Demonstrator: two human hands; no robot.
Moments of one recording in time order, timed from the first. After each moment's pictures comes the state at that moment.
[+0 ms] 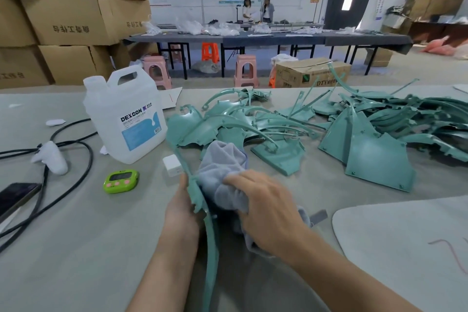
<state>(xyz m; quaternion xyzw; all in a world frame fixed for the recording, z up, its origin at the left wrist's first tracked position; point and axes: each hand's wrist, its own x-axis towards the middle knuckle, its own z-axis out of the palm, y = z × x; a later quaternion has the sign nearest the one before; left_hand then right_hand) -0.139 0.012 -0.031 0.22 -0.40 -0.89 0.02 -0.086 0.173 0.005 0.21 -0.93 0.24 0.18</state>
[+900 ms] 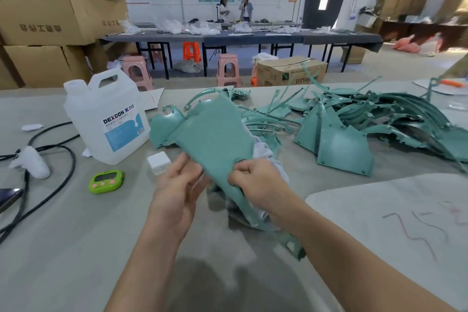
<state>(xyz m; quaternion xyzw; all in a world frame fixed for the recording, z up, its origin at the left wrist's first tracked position) -0.108 0.022 0.002 -0.07 -0.47 -0.88 -0.02 -0.084 0.186 0.036 -0.01 -0.87 0.49 0.04</state>
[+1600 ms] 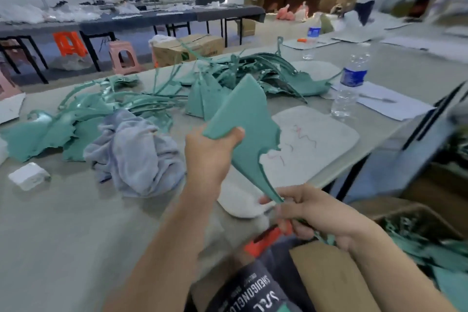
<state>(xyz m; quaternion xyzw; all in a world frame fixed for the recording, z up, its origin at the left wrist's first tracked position) 0.009 0.237 0.041 -0.14 -0.64 -0.75 -0.05 0.169 0.378 -0.011 -0.13 -0.71 0.69 -0.08</state>
